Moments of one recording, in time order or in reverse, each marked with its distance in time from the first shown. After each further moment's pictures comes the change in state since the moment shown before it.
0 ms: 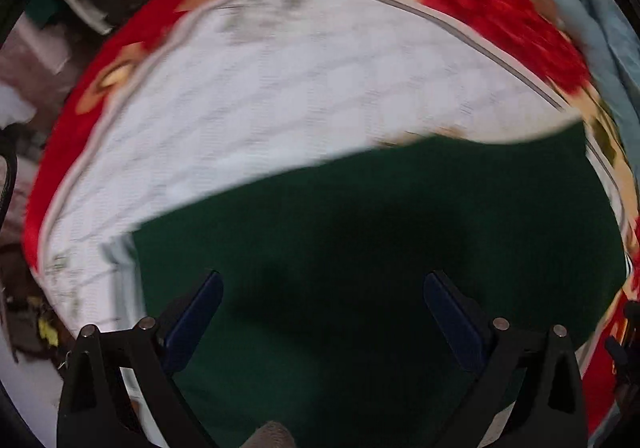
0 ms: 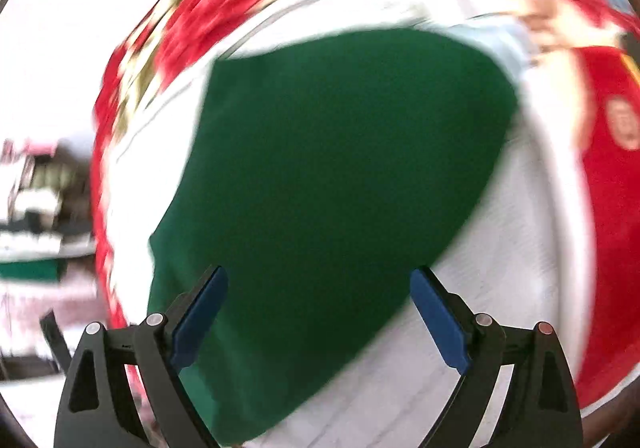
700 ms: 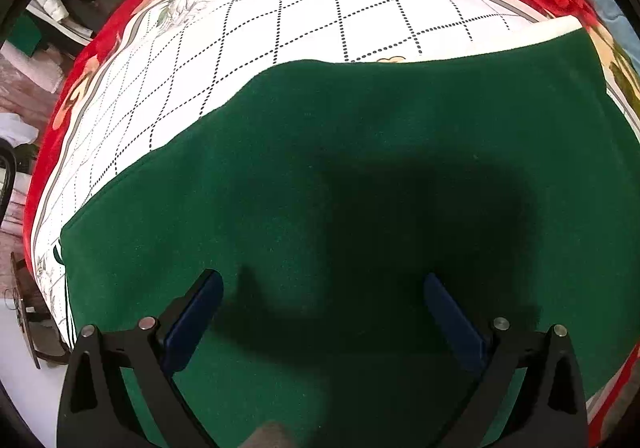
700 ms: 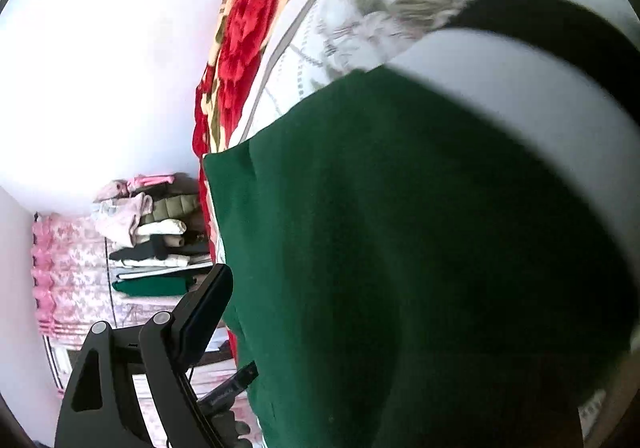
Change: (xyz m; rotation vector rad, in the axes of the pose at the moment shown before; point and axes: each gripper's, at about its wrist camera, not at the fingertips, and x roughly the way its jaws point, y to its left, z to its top) left arm 0.063 -0.067 0.003 0.052 0.041 0.117; right arm 0.118 -0.053 0.102 0.065 0.133 0.595
